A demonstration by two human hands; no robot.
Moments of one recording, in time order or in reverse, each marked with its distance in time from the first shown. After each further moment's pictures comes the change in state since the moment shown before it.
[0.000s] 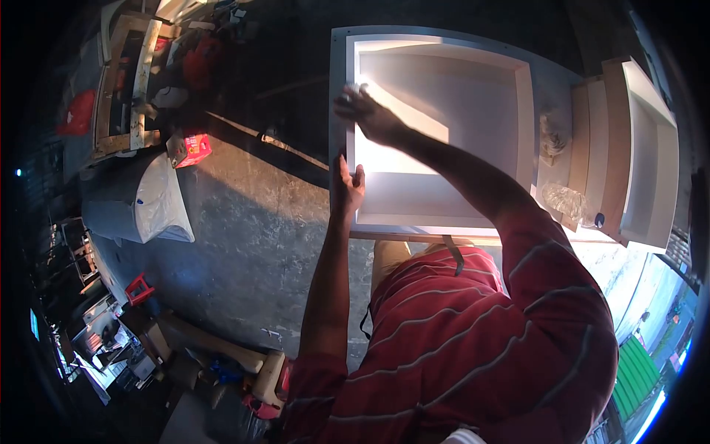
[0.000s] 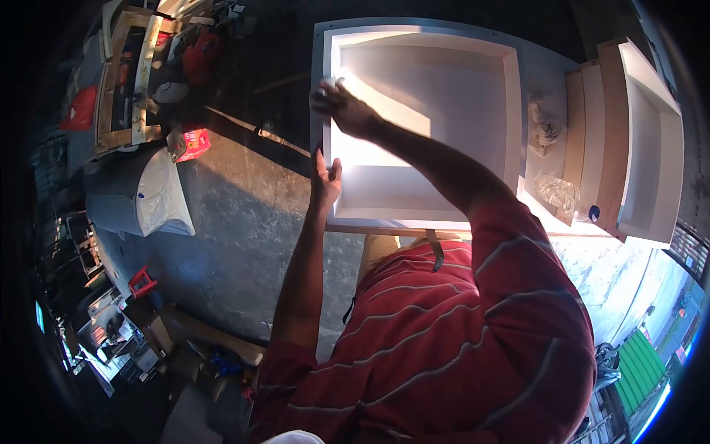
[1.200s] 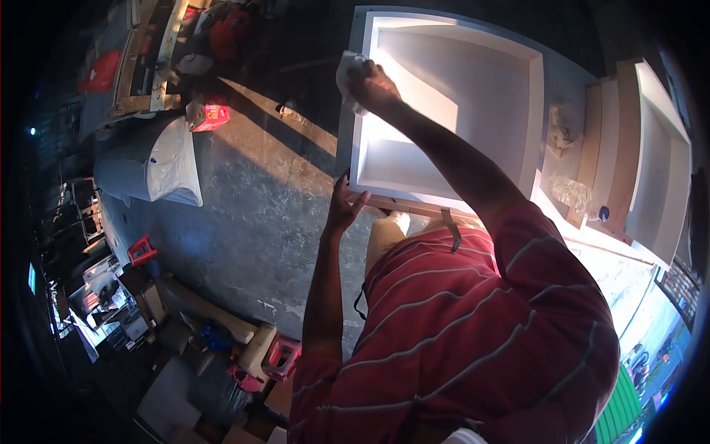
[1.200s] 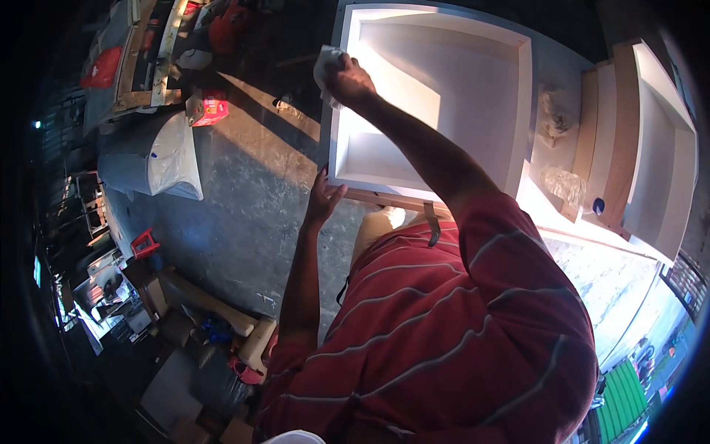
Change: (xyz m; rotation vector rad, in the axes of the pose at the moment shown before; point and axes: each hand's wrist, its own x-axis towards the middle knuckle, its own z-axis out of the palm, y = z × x) left_hand -0.117 0.008 -0.052 -0.362 -0.212 -0.358; right_hand 0.015 -0.017 0.038 0.066 0.021 0.236
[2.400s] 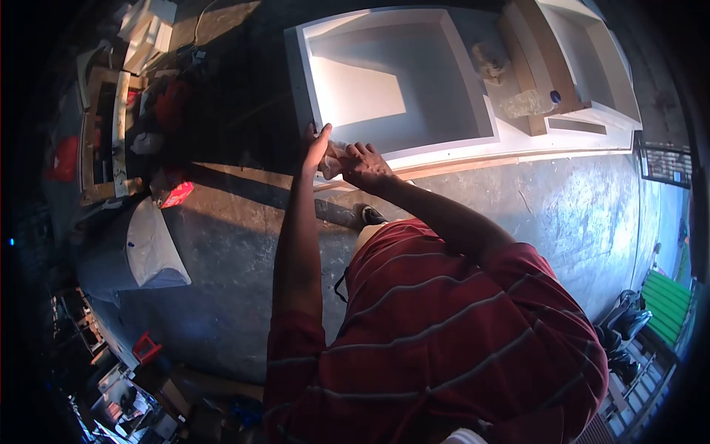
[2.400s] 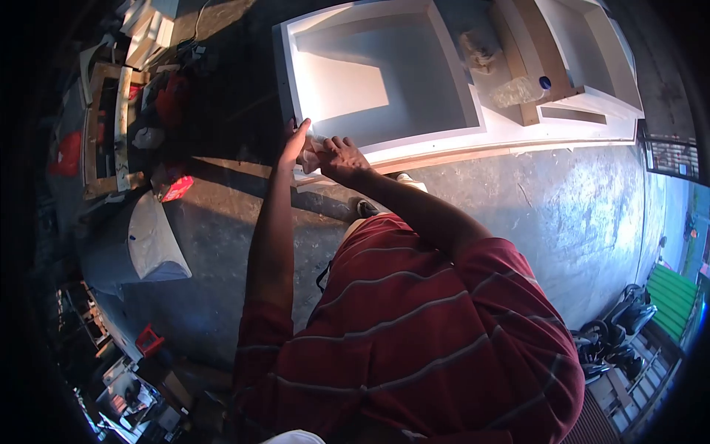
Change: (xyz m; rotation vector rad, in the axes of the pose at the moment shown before) left_hand 0.123 0.015 0.002 0.280 -0.085 0.066; right_hand -0.188 -0.148 -0.066 -0.071 -0.089 0.199
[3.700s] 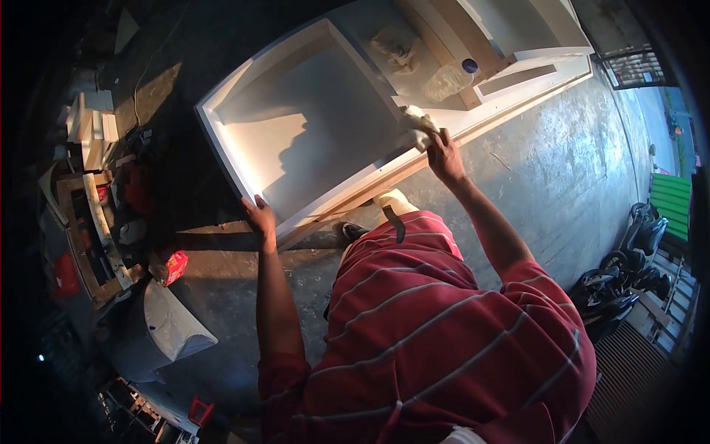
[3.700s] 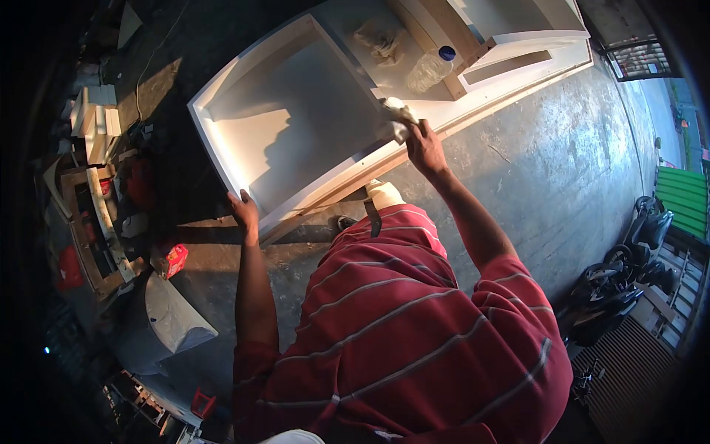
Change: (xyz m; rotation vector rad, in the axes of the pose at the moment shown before) left_hand 0.002 -0.040 0.034 0.515 0.427 0.248; right_hand -0.210 0.203 -0.110 -0.061 0.418 0.665
